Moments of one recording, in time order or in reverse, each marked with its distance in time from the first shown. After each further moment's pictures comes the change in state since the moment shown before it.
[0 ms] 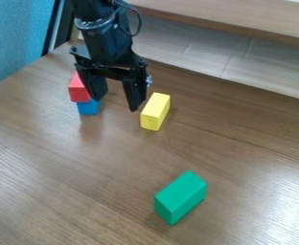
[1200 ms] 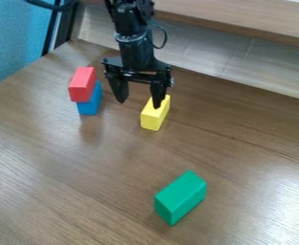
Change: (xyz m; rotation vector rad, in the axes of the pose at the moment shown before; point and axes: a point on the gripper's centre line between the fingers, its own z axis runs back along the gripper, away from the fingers) arm 0.054 0.011 -0.061 0.032 0.051 0.153
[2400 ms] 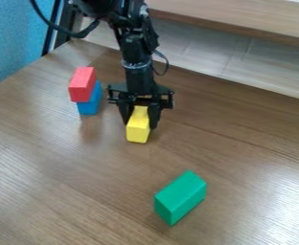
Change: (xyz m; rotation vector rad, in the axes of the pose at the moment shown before) arm -0.011 0.004 -0.045 0.016 0.117 0.130
